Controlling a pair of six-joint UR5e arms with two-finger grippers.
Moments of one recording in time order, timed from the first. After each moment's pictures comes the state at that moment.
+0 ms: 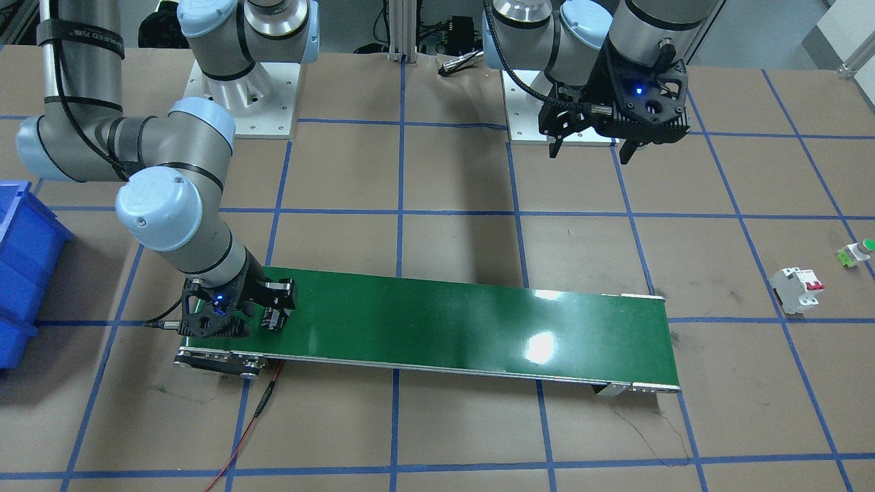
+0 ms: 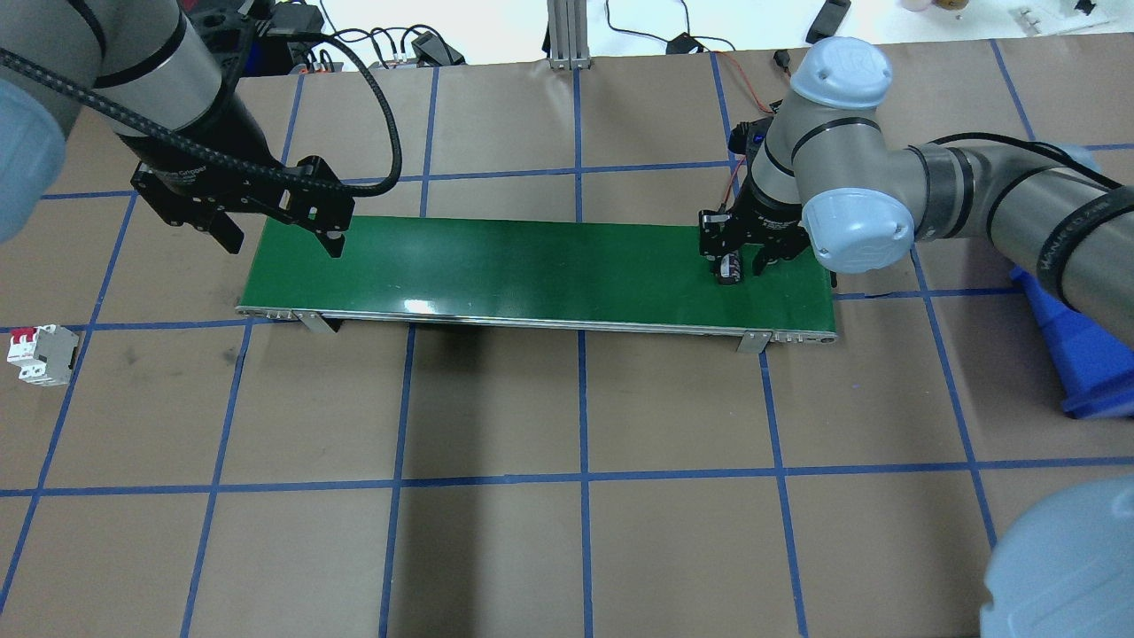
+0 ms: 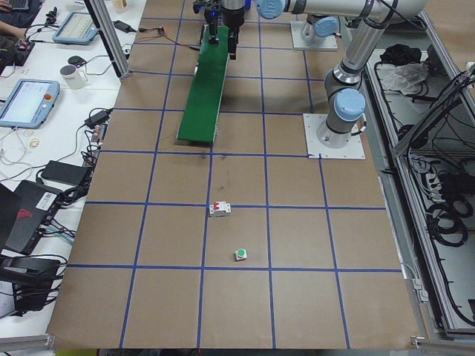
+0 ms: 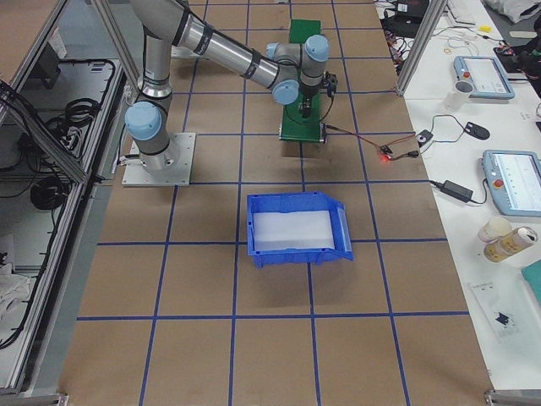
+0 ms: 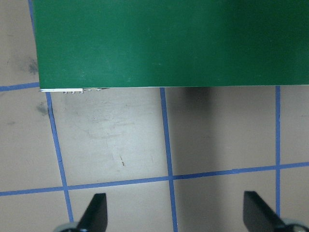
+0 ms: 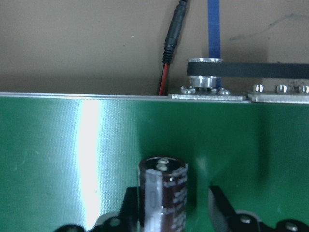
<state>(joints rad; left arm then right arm) -1.57 -1.51 -1.59 -1.64 1.58 0.09 1.57 -1.23 1.80 -2.12 -1.46 0.07</state>
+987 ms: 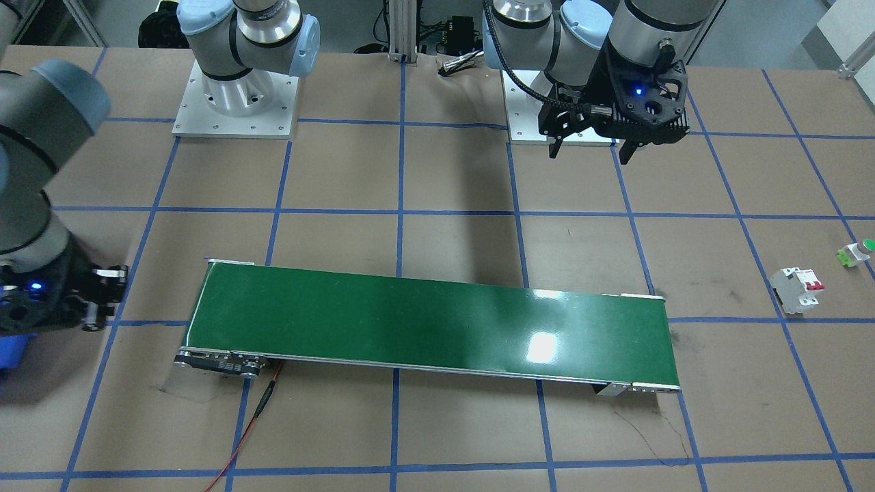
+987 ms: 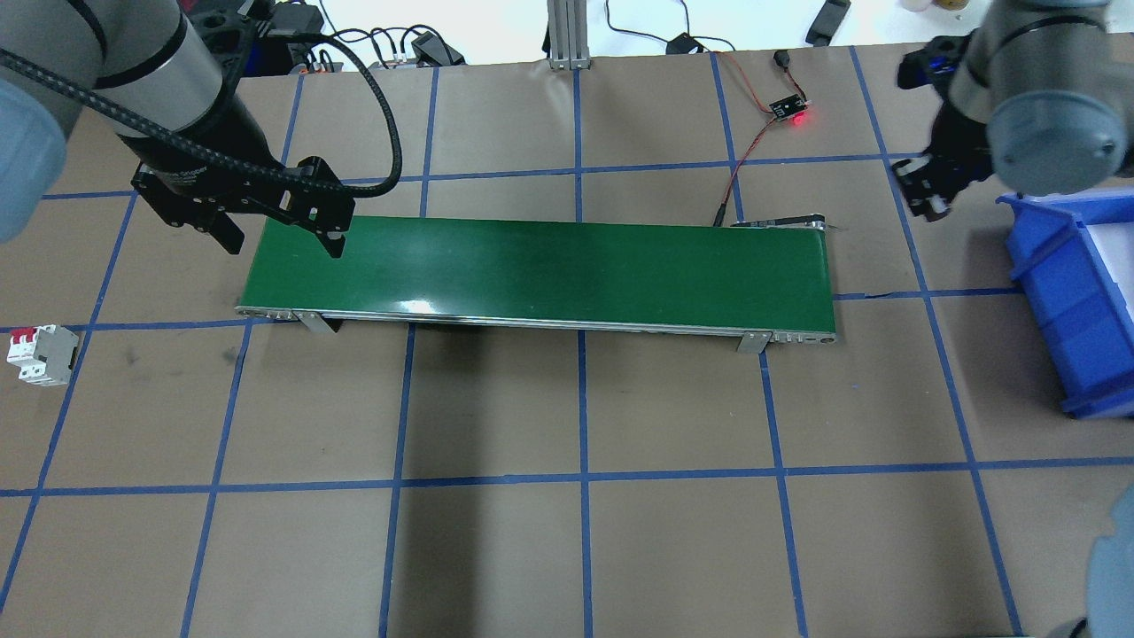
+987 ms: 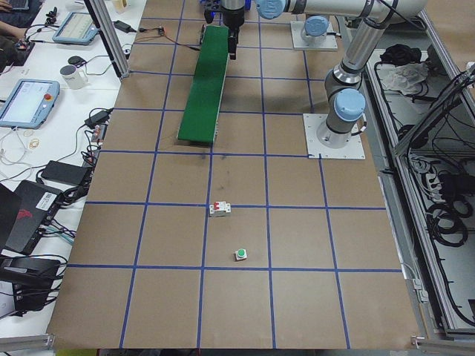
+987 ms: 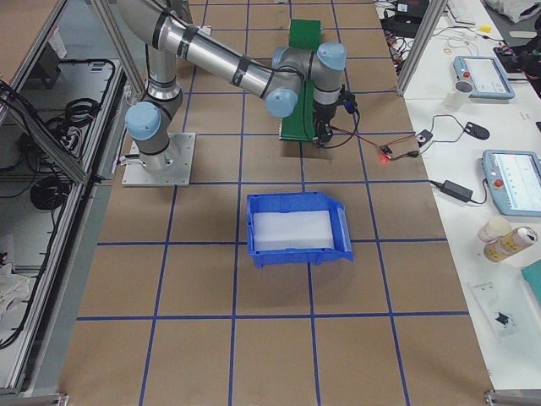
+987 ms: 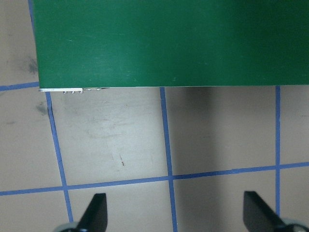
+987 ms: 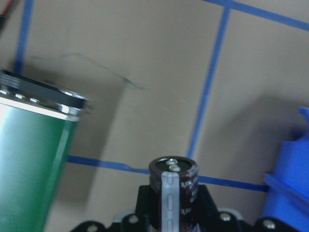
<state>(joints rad) -1.57 -1.51 -1.60 -1.64 1.58 0.08 1.30 -1.31 1.70 -2.03 -1.69 -0.49</state>
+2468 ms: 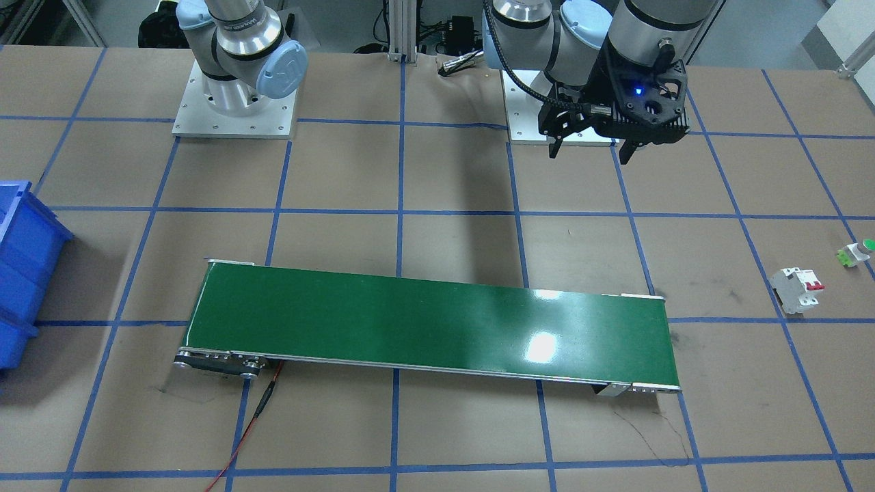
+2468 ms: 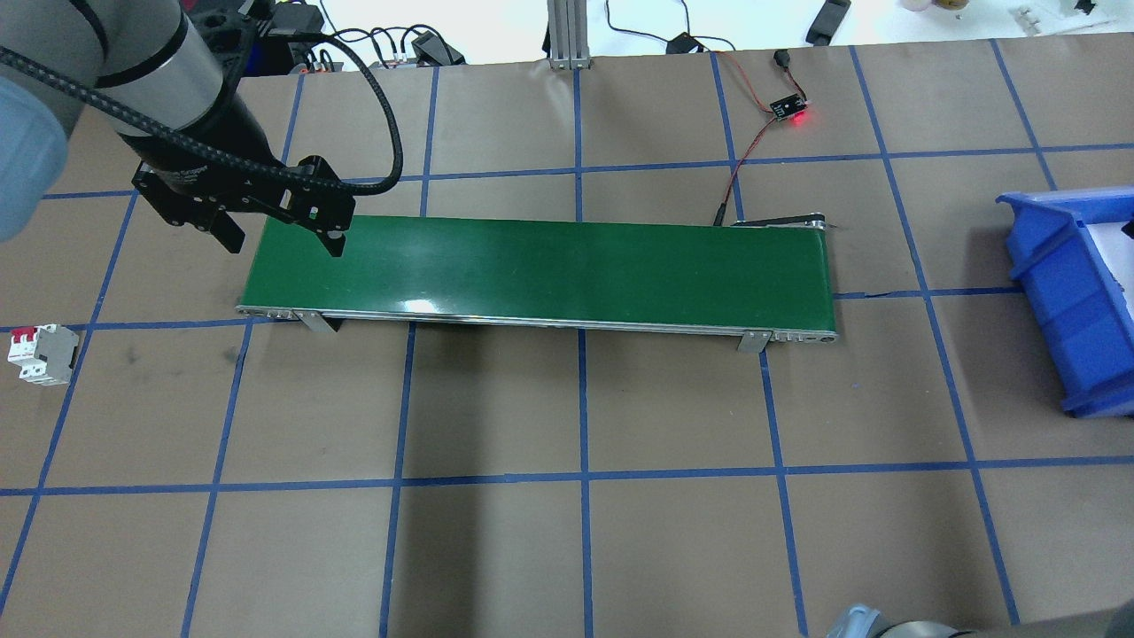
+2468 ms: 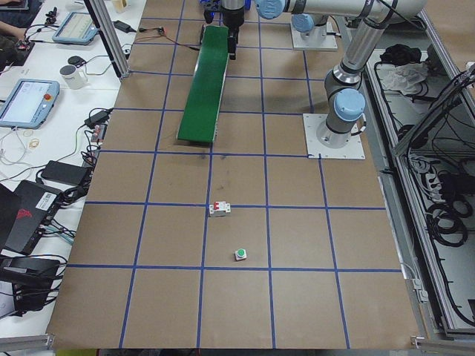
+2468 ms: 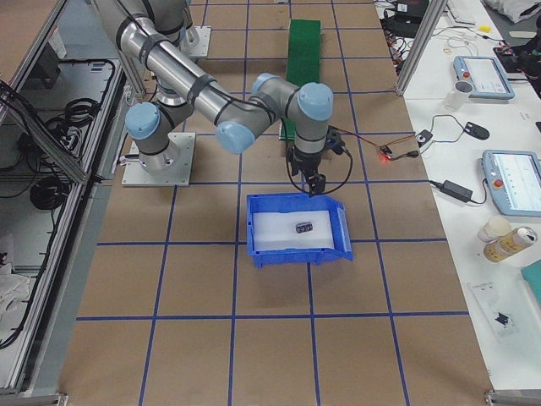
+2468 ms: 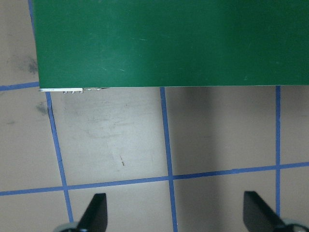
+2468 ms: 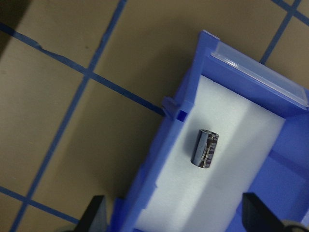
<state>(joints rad) -1.57 -1.51 -1.60 -1.64 1.58 0.08 0.92 -1.41 1.65 -1.89 -1.63 -1.16</state>
